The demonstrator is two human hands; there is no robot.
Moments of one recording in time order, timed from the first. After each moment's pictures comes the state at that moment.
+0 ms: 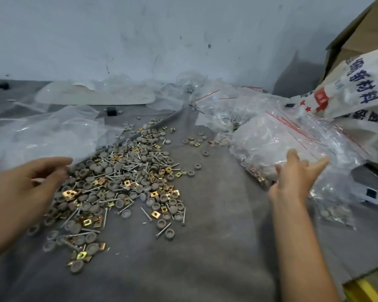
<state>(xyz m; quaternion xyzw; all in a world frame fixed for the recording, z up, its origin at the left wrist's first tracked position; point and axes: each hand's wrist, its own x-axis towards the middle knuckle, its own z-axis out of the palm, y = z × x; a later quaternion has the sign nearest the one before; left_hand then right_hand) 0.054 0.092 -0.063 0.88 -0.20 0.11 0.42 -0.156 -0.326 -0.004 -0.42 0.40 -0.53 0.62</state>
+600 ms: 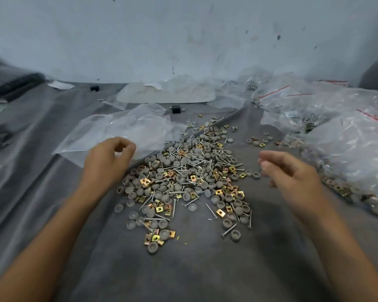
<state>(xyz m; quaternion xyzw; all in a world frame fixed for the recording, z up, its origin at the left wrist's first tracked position) 0.064 0.079 -0.028 0.91 -0.16 0.19 0.34 -0.116 -0.238 -0.023 -0.77 0.14 -0.25 0.57</state>
